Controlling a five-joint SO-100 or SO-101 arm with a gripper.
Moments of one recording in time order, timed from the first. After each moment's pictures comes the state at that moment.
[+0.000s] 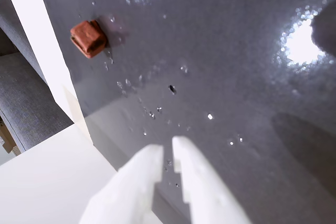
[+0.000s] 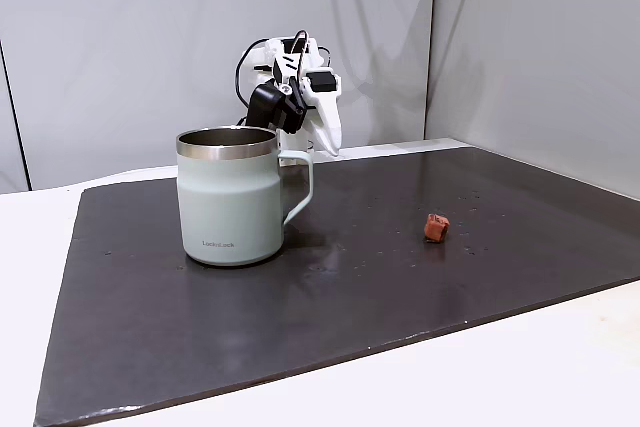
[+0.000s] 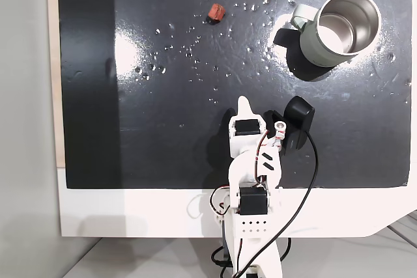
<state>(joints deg) 2.2 181.5 172.6 42.4 -1.7</state>
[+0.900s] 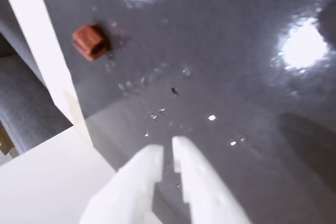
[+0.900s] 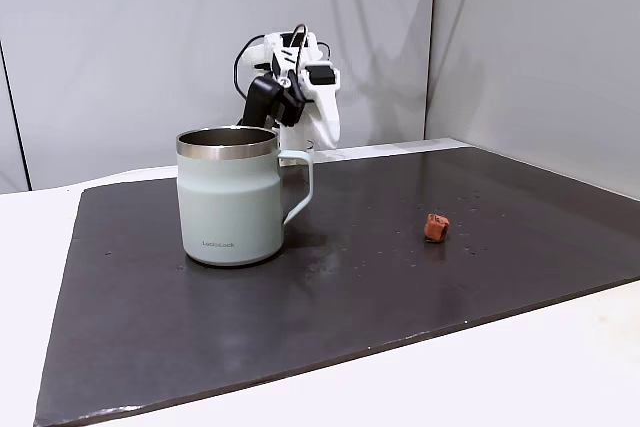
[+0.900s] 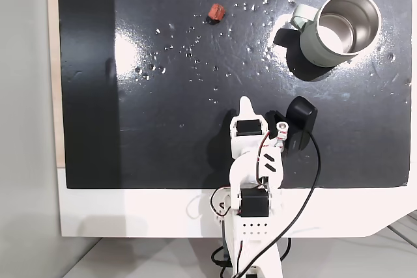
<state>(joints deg) 1.9 178.9 167.5 44.7 -3.1</state>
